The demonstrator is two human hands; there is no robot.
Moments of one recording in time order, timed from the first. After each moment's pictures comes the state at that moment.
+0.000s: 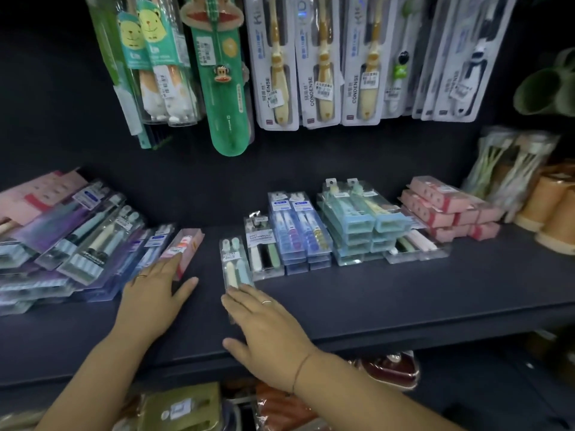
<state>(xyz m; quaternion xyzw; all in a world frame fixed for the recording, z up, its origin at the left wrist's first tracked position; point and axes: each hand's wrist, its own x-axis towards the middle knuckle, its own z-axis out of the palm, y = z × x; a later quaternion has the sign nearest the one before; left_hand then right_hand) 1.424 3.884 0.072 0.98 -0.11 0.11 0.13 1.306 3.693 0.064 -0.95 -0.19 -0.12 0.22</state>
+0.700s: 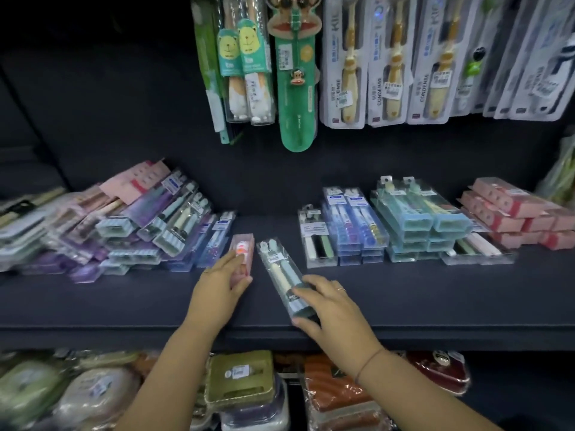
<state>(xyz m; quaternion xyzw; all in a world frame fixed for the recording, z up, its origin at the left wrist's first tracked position) 1.383 3.896 0.076 0.95 -0.11 0.08 0.29 1.286 3.693 0.077 -0.96 -0.10 -0.10 0.24</state>
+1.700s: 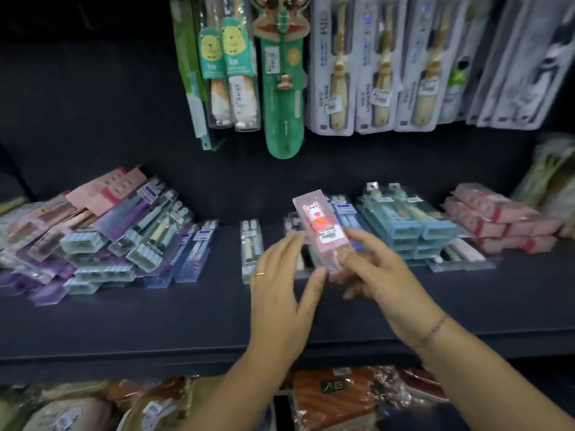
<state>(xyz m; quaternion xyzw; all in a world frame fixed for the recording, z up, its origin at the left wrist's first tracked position) 1.325 3.790 0.103 0.82 -0.27 0.26 0.43 1.281 3.644 0.151 -0.70 0.05 -0.11 0.71</state>
